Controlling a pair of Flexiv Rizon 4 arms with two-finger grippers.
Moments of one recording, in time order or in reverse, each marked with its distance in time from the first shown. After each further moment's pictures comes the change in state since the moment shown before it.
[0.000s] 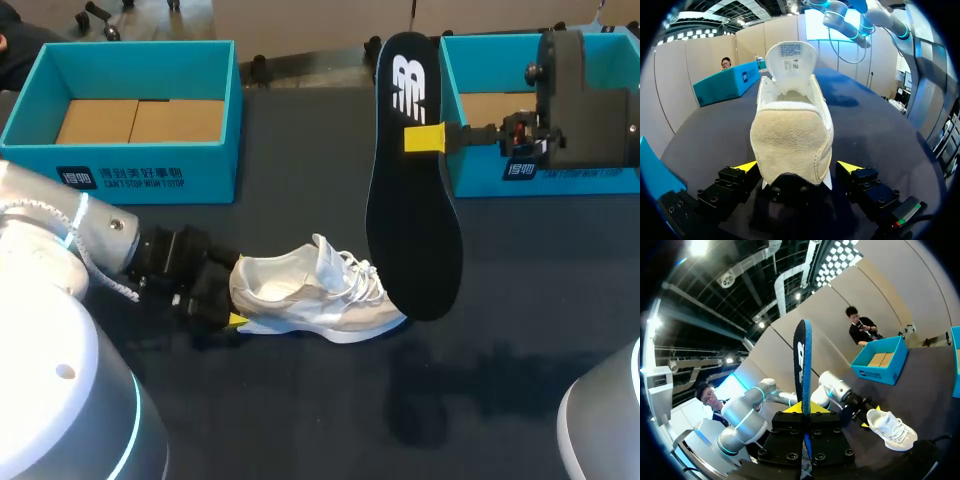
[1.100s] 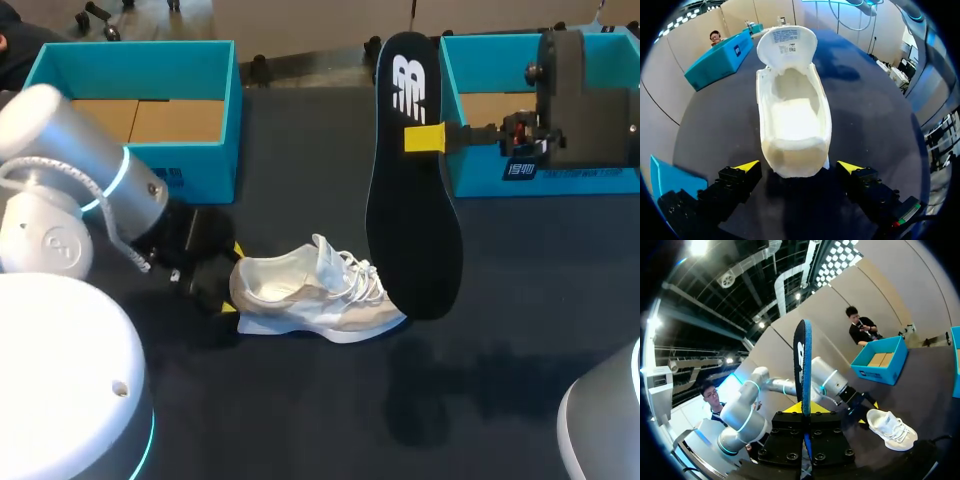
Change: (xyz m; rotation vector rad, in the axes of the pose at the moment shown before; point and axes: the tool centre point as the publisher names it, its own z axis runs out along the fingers) left arm -0.005 -0.012 -0.033 -0.414 -0.009 0.038; right arm 0.000 0.000 0.000 0.000 0.000 0.000
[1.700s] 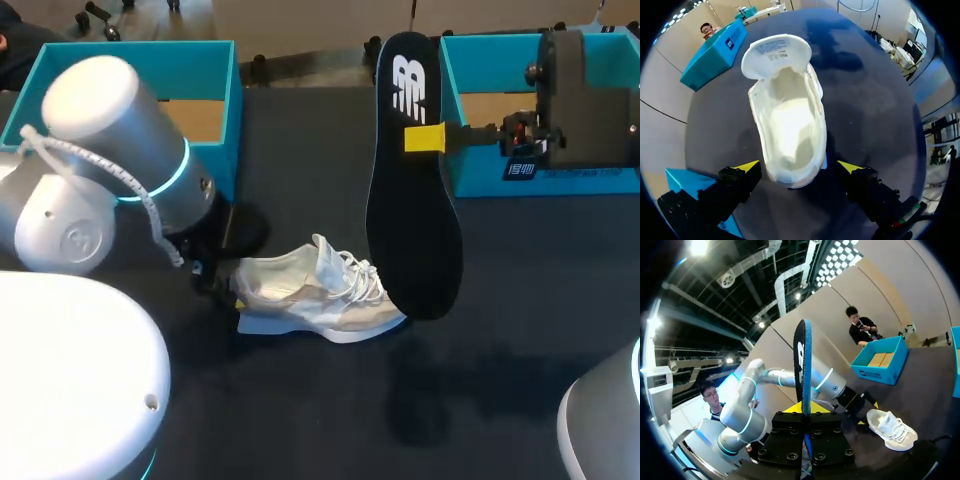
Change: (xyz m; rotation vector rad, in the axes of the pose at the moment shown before) left arm 0.004 -0.029 -0.020 -0.222 -0.047 0.058; right arm 0.000 0.000 0.000 0.000 0.000 0.000
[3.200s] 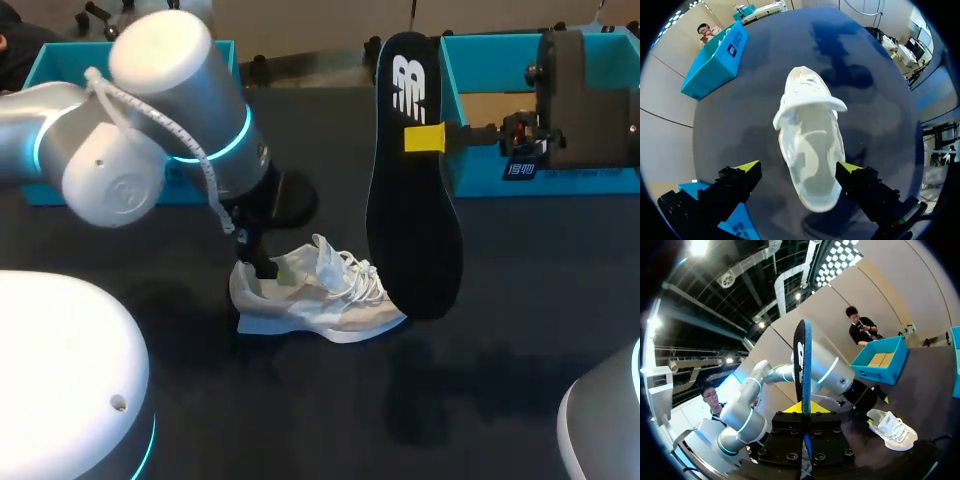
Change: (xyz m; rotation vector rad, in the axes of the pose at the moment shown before) left arm -0.039 -0.060 -0.009 -0.035 -0.006 0.026; right arm 0.000 0.000 0.000 0.000 0.000 0.000
